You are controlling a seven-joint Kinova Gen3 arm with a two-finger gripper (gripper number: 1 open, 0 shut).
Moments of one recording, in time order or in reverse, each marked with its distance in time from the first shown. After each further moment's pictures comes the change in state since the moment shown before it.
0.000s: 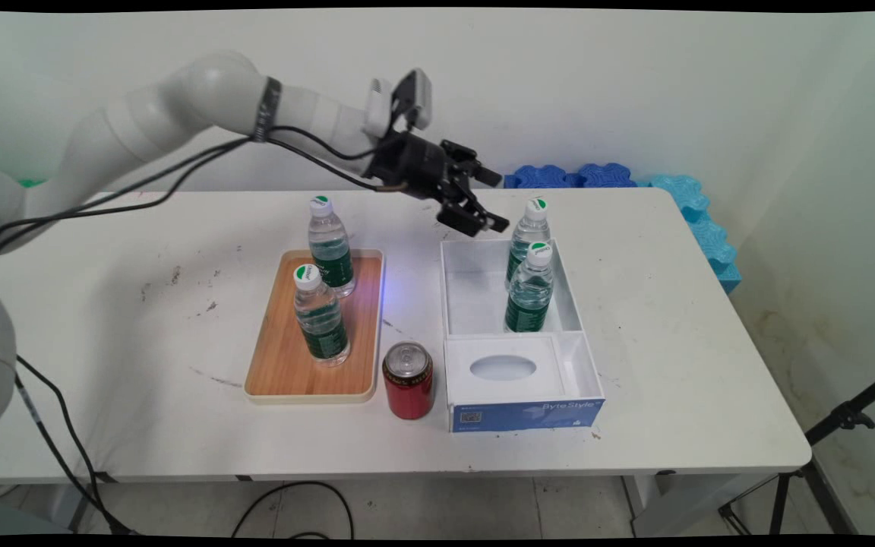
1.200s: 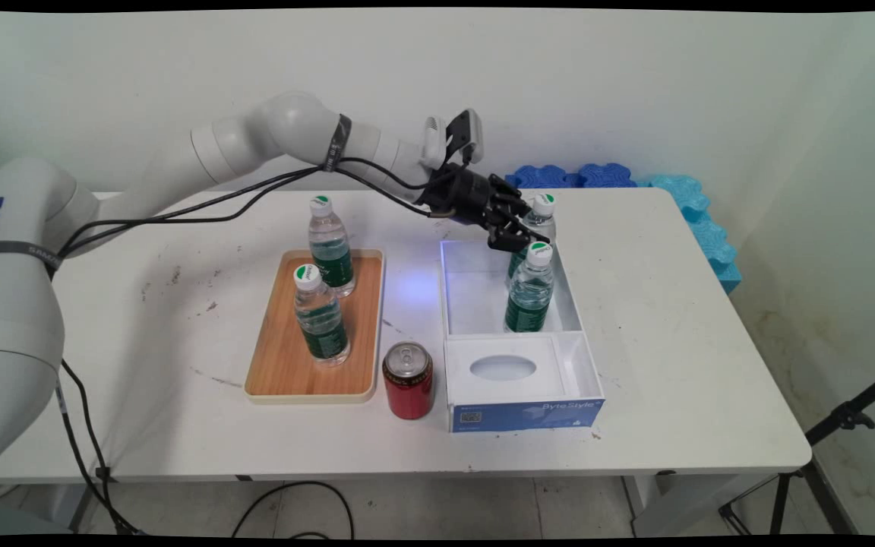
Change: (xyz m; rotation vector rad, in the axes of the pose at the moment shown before) arm -0.019 -0.013 0.080 -0.040 0.002 -0.025
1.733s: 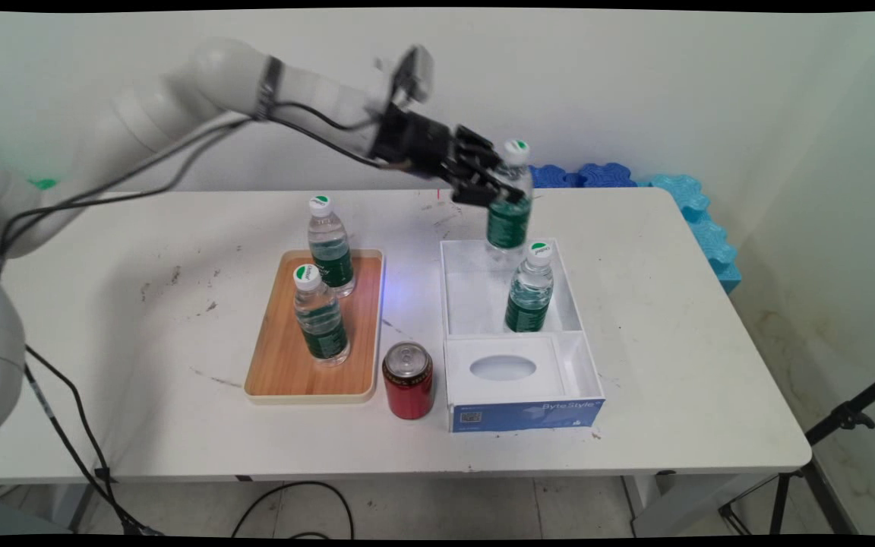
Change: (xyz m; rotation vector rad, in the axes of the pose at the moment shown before) arm 0.037 0.001 -0.095 0.000 0.084 0.007
